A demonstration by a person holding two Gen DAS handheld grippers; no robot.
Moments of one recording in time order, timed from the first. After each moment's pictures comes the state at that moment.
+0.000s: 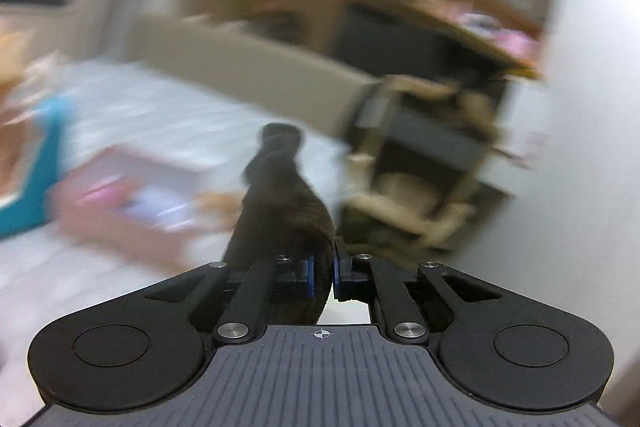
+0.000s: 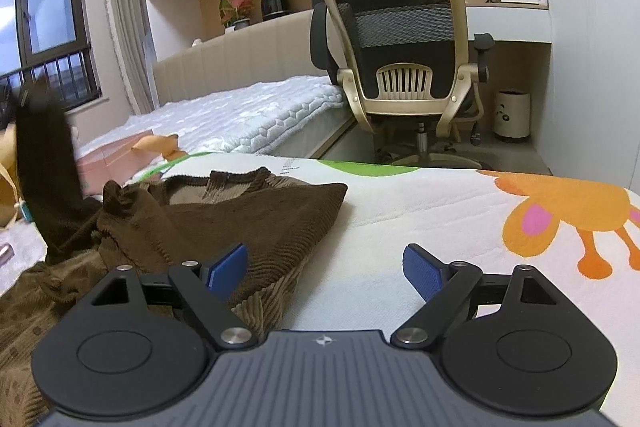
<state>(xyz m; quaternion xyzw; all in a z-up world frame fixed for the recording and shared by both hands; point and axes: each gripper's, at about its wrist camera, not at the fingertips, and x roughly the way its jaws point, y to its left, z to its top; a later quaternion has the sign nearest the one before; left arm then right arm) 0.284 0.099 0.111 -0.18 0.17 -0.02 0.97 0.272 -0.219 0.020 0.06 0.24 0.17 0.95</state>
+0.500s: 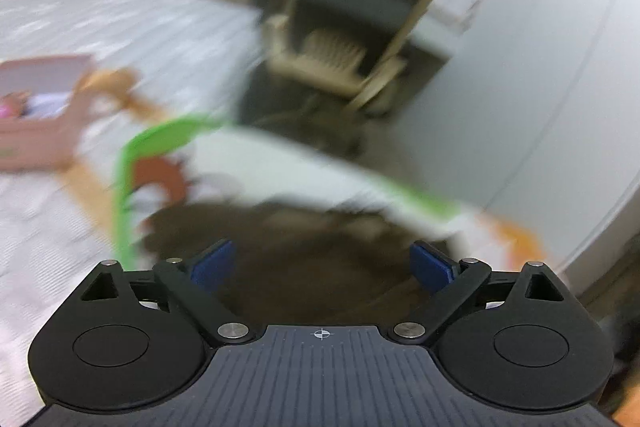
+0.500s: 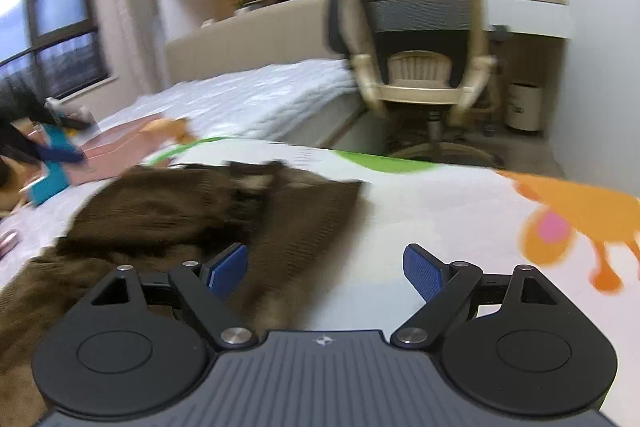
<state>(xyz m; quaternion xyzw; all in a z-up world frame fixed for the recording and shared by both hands) 0.310 0.067 0.042 -0.11 0.36 -0.06 0.93 0.287 -0.192 0.042 0.05 0.28 0.22 0.93</state>
